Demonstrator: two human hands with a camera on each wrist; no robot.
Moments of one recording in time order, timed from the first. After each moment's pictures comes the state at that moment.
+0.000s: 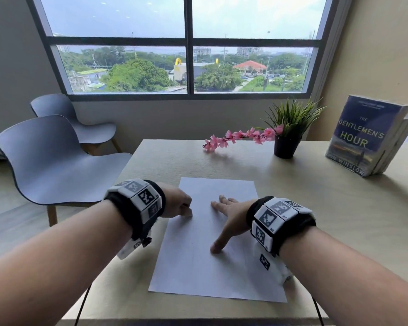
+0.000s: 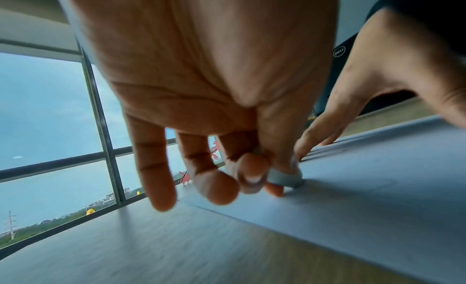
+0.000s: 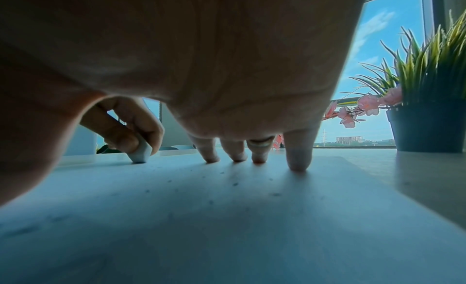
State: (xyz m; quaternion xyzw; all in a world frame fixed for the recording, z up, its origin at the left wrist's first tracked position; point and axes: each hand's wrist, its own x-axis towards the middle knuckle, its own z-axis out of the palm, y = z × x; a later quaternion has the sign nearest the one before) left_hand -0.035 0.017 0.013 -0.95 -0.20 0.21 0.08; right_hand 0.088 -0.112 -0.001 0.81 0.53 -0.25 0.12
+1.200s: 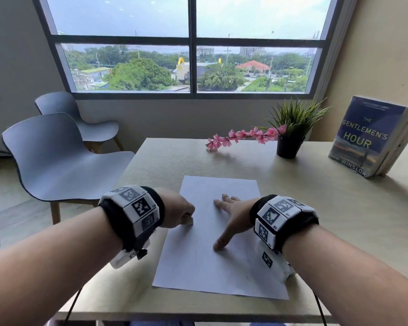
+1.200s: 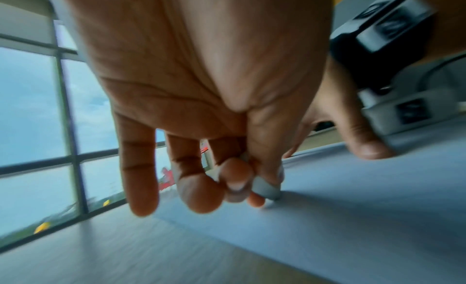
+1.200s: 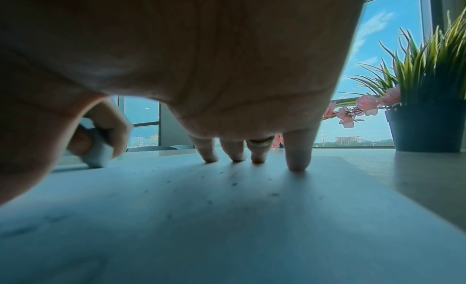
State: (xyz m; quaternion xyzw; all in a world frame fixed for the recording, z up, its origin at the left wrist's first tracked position) left_hand -0.054 0.000 0.014 -0.95 -0.18 0.22 0.10; right_hand 0.088 -0.112 -0.001 0.81 0.53 -0.25 0.12
